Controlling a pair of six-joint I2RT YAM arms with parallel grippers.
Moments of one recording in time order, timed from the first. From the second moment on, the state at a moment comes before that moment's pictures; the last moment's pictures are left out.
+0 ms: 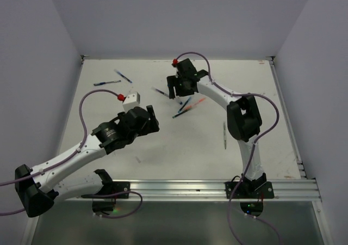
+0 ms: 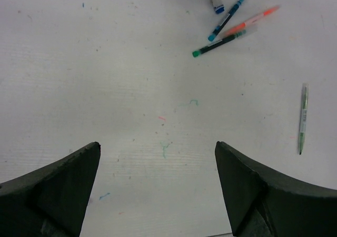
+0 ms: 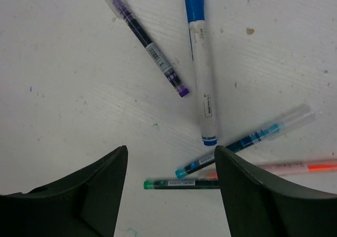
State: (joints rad) left arm -0.85 1.05 0.93 -0.68 -0.49 -0.88; right arm 0.56 2.14 1.81 -0.59 -0.05 0.31
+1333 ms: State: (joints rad) left arm -0.85 0.73 0.67 -0.70 -0.40 -0.99; right arm 0.63 2.54 2.26 -0.64 -0.02 0.09
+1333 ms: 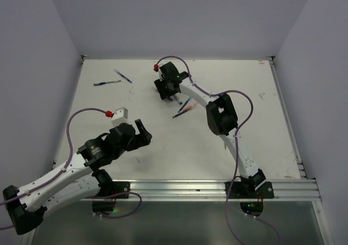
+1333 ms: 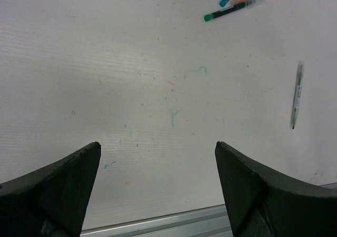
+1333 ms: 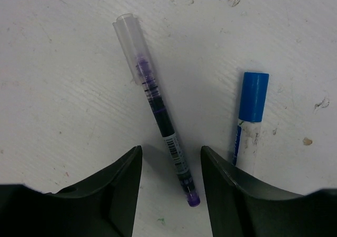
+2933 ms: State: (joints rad) left arm -0.84 1.13 0.85 -0.25 -0.23 -0.89; right arm 0.77 1.02 0.80 -0.34 -0.24 0.42
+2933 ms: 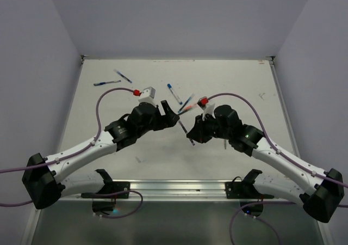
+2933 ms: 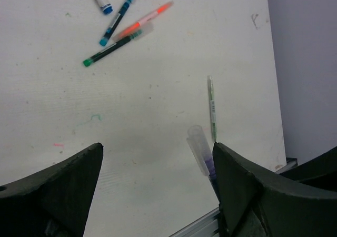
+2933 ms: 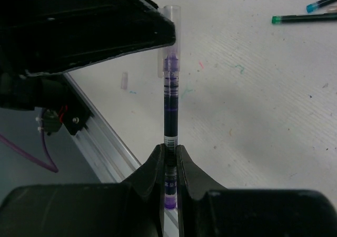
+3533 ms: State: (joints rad) left arm -0.84 1.17 0.80 -0.07 -0.10 -0.92; right arm 0.77 0.96 0.77 -0.33 -0.26 0.46
